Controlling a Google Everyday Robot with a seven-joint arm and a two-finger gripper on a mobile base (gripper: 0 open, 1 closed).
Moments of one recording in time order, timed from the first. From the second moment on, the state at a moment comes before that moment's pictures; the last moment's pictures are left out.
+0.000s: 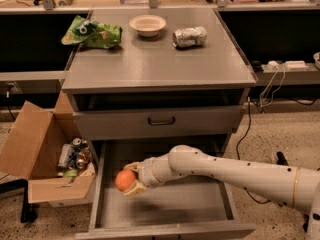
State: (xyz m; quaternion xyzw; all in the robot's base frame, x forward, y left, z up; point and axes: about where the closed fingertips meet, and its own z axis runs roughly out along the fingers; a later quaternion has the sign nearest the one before) arm 0.507 0.097 0.503 -0.65 0.62 0.26 0.34
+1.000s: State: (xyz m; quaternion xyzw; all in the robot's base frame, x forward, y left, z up) arm 0.485 0.091 0.703 -0.70 0.52 0.27 0.41
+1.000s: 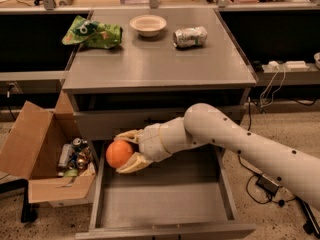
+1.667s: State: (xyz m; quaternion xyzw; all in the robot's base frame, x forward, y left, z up) arm 0.501 0.087 0.728 -0.68 0.51 0.27 0.45
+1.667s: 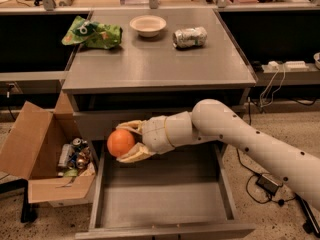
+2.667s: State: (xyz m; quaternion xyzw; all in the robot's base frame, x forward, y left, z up) arm 0.589 0.063 0.869 -0.62 0.50 0.24 0.55
